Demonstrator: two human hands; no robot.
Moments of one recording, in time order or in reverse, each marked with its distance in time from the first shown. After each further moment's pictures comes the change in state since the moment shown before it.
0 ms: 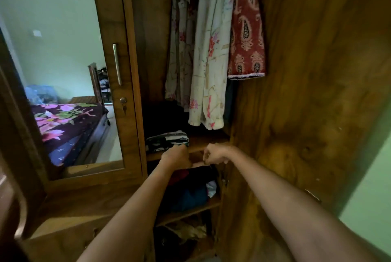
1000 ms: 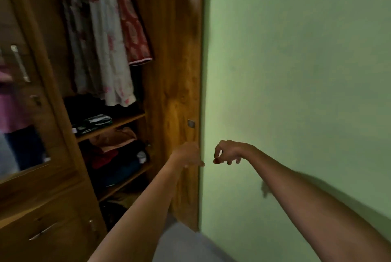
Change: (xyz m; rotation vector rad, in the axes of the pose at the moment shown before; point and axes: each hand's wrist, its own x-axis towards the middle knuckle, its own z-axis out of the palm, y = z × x) left_hand -0.342 0.182 0.068 0.052 -0.267 0.560; right_hand -0.436 0.034 0.165 0.313 0.150 0.504
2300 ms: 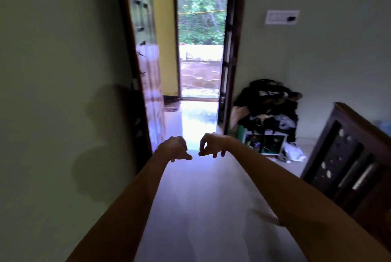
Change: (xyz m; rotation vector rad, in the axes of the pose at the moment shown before) left_hand -0.686 0.876 0.473 0.390 -0.744 1.802; right_hand -1.092 0.413 0.347 0.789 0.633 1.819
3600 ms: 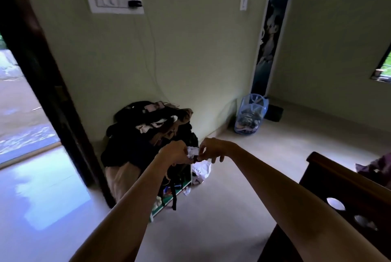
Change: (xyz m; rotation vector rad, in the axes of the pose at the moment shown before) left_hand 0.706 0.469 0.049 0.318 -0.385 0.850; right_hand 0.329 0.551 -0.320 0.391 0.239 0.743
